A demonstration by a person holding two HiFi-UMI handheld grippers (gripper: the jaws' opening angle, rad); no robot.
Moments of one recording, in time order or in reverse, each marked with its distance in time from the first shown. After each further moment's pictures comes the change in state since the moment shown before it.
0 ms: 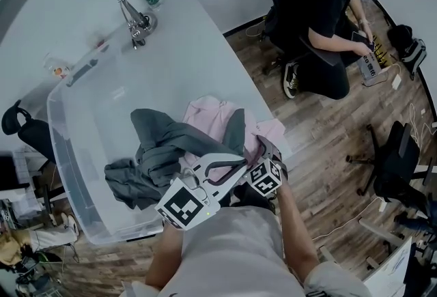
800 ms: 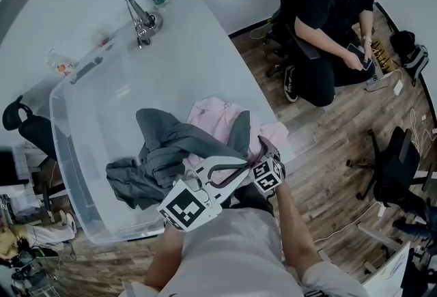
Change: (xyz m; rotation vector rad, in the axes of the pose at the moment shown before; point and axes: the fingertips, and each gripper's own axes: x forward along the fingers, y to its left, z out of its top) left arm -0.008 -0.001 -0.001 -0.010 -0.010 -0.006; right arm 0.032 -0.012 -0.016 0.059 -0.068 -0.039
